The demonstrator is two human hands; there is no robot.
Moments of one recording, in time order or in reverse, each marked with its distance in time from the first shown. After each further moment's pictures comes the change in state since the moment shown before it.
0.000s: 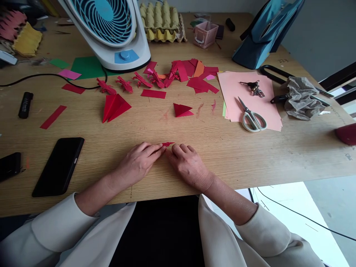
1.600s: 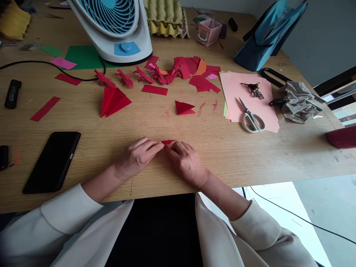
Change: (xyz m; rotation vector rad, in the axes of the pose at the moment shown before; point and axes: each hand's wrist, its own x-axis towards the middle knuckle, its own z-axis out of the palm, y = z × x) left_hand 0.006 -0.010 0.009 -0.057 0.273 0.011; right_hand 0.006 -0.007 0.009 0.285 0.132 0.100
